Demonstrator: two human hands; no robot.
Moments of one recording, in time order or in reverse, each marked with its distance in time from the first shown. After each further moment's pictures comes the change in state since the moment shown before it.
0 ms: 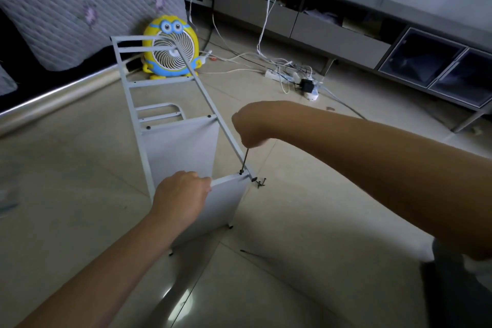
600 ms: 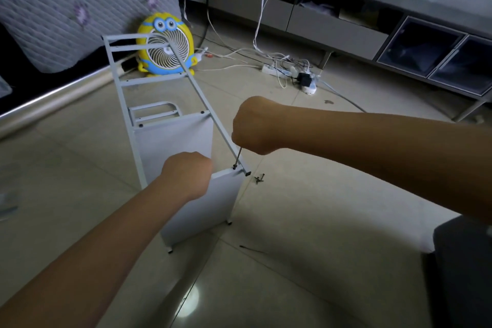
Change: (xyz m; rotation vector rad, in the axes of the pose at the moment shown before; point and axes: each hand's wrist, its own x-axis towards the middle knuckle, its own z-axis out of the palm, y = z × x) left_hand 0.040 0.015 -0.025 0.199 -0.460 -0.095; right_hand -0.012 0.008 0.016 -0.654 0.125 -0.206
